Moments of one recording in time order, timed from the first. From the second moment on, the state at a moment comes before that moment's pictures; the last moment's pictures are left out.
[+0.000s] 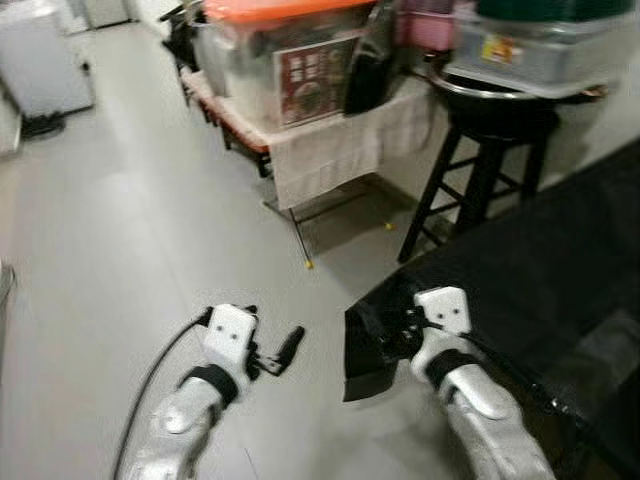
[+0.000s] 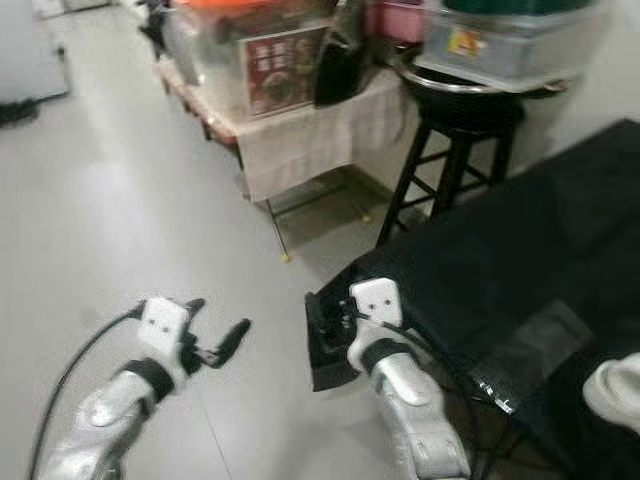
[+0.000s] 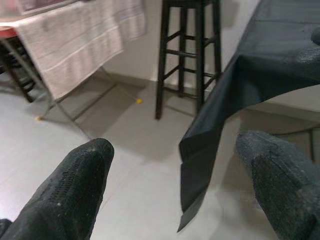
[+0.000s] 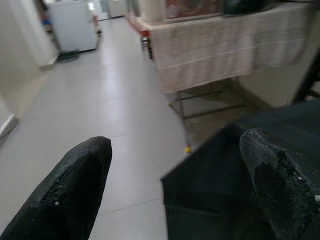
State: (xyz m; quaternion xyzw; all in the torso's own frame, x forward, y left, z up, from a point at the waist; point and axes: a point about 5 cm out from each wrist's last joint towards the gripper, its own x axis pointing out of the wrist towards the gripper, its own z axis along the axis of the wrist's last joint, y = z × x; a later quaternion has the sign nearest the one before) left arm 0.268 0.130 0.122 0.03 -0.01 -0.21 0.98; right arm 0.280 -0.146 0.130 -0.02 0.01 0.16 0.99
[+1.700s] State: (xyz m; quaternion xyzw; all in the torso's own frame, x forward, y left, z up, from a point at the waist) left arm 0.278 0.127 0.120 0.01 -0.02 -0.19 0.98; right arm 0.286 -0.146 0.126 -0.05 0.01 0.18 0.98
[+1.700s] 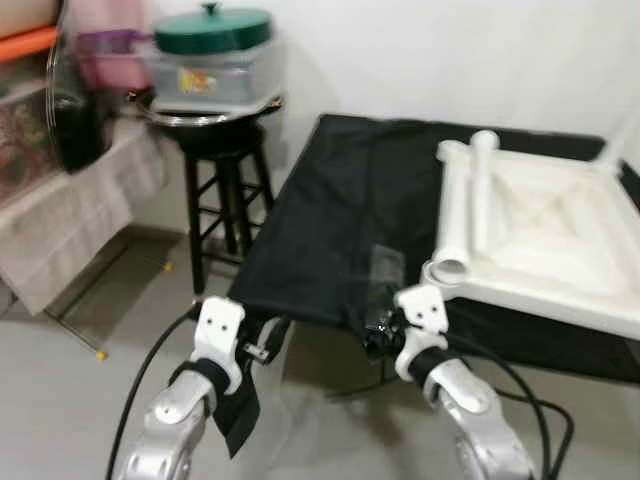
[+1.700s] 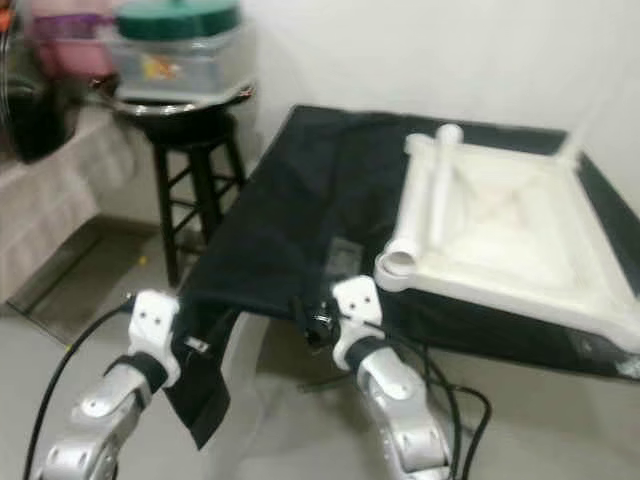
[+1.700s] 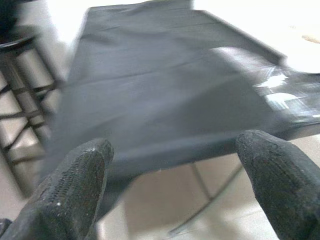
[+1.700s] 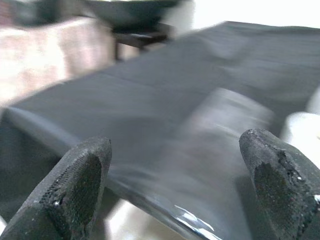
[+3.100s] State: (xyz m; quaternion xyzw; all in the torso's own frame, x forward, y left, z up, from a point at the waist) left arm 0.277 0.138 0.119 0.02 -0.02 -0.16 0.99; right arm 0.284 -0.142 0.131 -0.05 -0.01 0.19 0.98
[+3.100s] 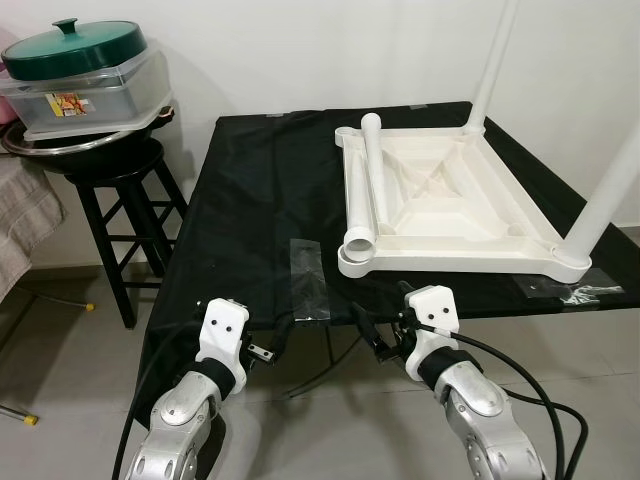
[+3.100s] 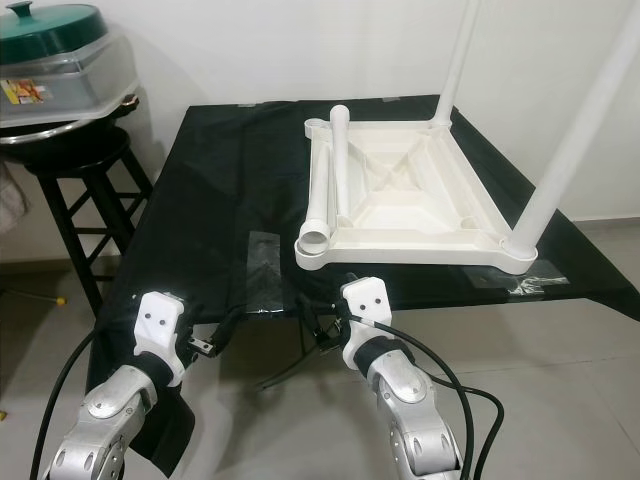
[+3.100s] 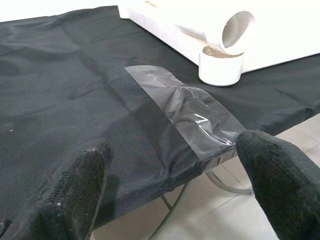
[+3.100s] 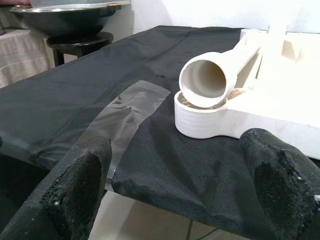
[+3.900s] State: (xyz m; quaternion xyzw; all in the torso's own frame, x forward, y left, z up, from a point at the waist) left arm 0.281 0.136 0.130 0.02 -0.05 -0.17 0.98; right arm 0.288 -0.148 0.139 -0.06 -0.02 0.18 0.98
